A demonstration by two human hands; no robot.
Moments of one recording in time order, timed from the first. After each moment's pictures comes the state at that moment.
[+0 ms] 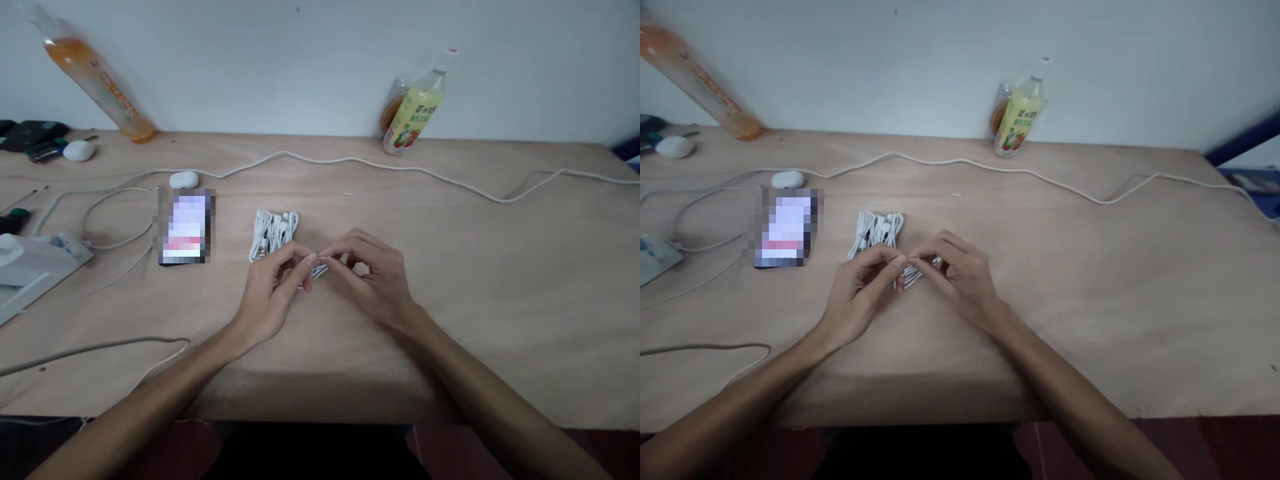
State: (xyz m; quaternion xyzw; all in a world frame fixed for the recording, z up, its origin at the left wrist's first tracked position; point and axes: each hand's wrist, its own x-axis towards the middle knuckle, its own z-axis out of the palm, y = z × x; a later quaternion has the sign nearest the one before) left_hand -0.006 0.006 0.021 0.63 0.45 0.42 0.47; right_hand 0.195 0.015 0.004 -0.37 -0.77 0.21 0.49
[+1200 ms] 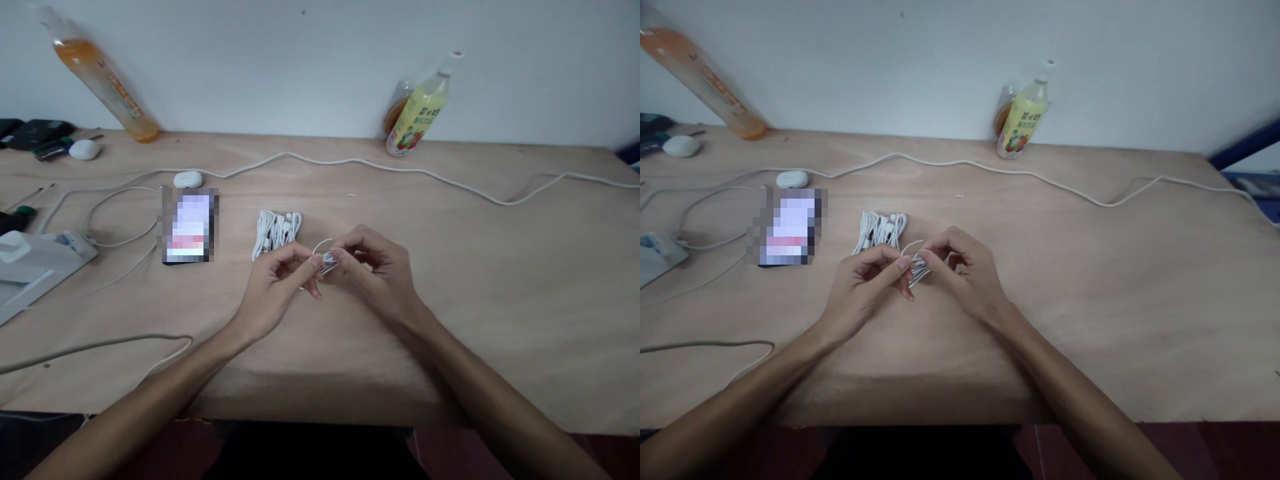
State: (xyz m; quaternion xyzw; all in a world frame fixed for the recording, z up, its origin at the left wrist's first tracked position) left_hand -0.004 0.009 0.027 0.55 0.42 0.43 0.58; right_hand 0.193 0.014 0.007 -0.44 -0.64 0.38 0.51
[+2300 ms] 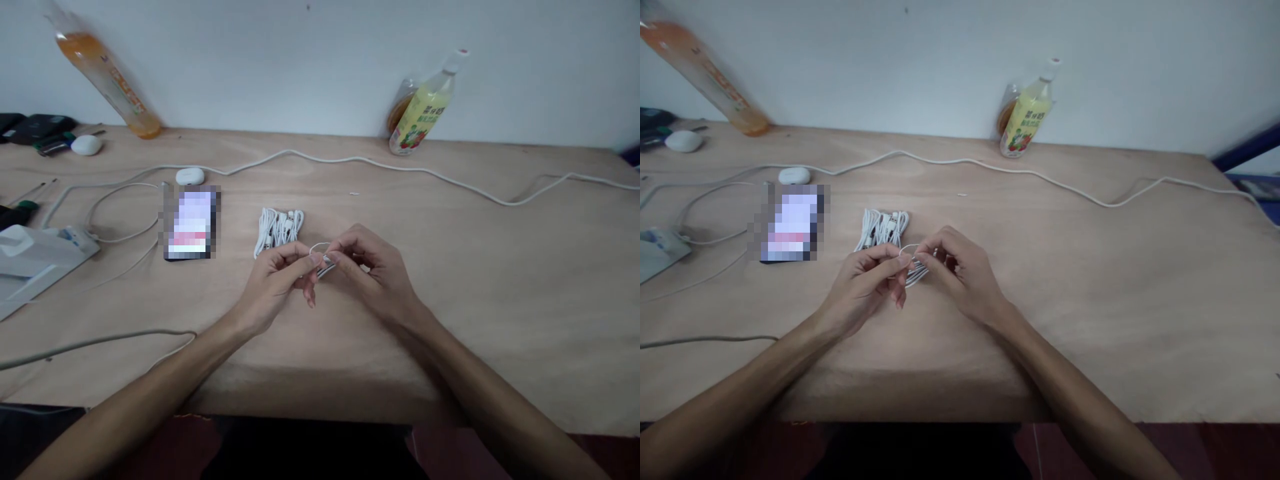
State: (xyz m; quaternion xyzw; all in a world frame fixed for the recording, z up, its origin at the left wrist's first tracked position) left_hand -0.004 0.011 0.025 0.45 0.40 0.41 0.69; right_hand 0.193 0.015 0.012 -0.41 -0.71 0.36 0.46
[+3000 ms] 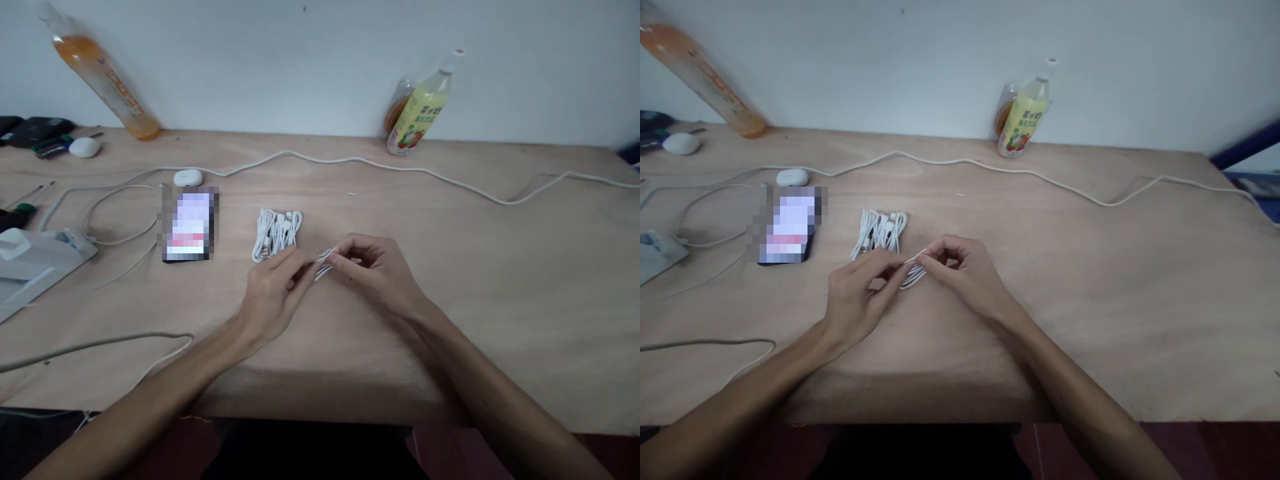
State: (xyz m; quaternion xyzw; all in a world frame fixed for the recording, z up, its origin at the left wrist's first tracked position) left_hand -0.012 0.000 0.013 0.77 0.43 0.41 0.23; right_hand 0.196 0.019 0.011 -0.44 -0.61 0.49 0.44
